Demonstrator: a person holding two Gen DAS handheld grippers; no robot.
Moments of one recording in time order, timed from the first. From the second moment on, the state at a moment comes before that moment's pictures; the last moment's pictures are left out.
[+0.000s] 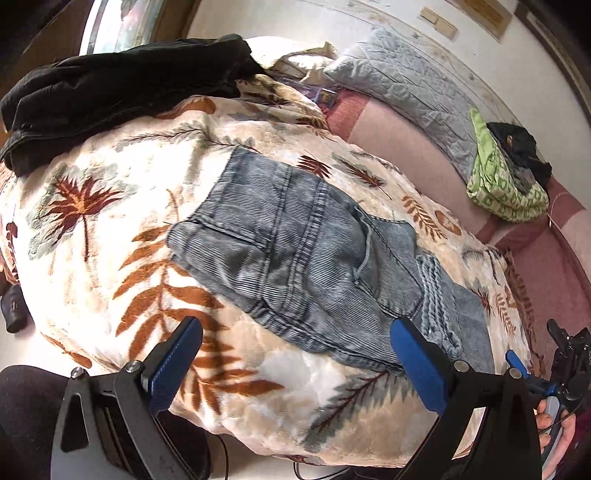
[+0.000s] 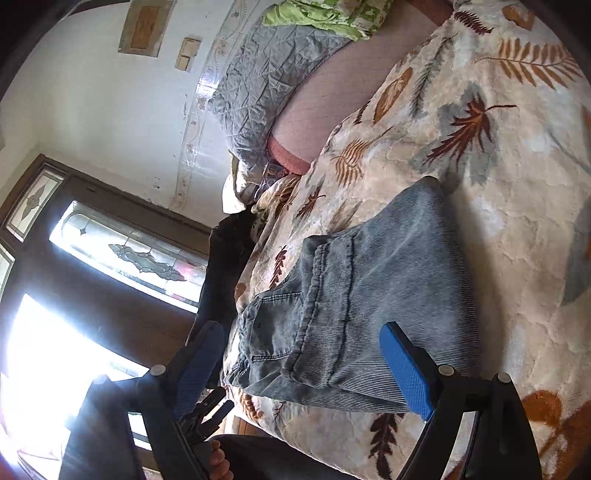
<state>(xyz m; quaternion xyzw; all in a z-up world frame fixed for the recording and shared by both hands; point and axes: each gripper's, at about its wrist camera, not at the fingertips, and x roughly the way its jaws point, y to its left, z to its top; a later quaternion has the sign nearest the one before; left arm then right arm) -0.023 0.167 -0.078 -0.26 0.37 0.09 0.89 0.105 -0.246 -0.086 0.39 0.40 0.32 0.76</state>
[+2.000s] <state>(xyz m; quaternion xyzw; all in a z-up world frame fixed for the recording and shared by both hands) 0.021 0.261 -0.124 -0.54 0.34 0.03 0.76 0.176 -0.038 -0.123 0.28 0.59 0.35 0.67</state>
